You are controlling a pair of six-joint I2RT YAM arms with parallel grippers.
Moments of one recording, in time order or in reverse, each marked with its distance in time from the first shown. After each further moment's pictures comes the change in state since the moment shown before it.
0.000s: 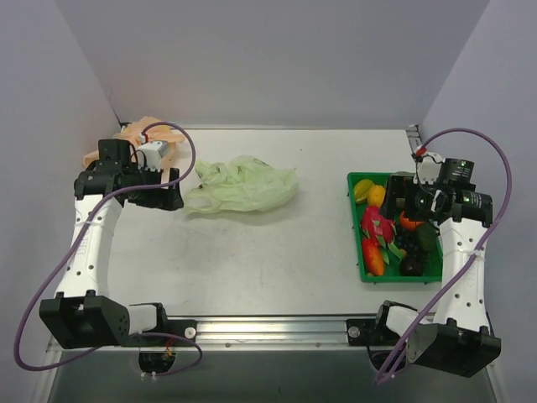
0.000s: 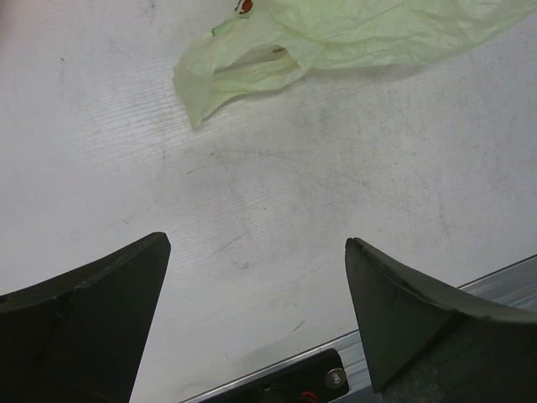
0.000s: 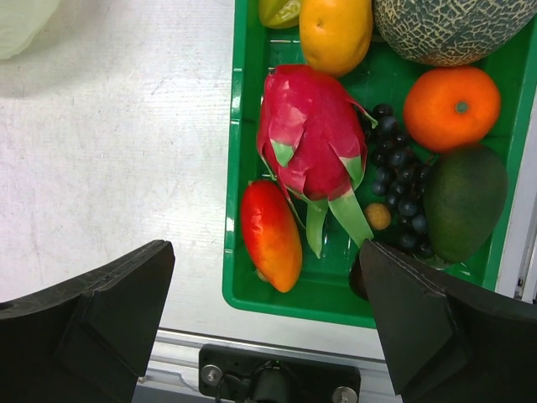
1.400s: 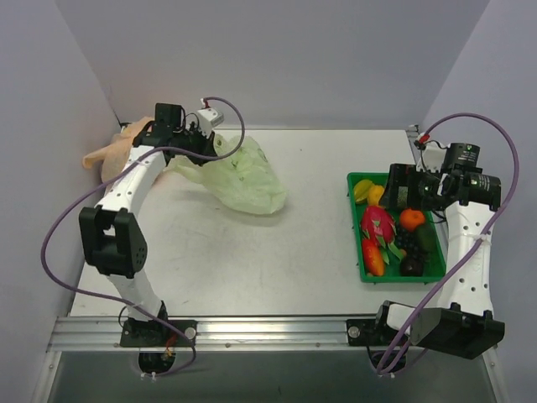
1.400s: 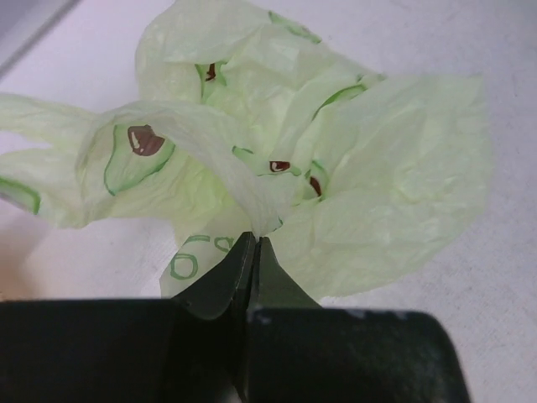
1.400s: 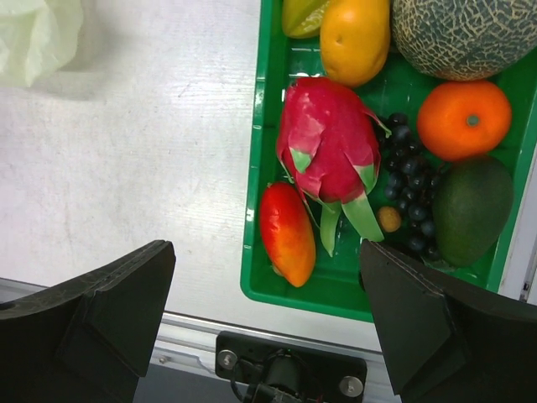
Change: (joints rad) left arm -0.210 0.587 0.316 0.436 0.188 0.178; right arm 0.000 0.114 0.166 -0.108 -0.039 -0.002
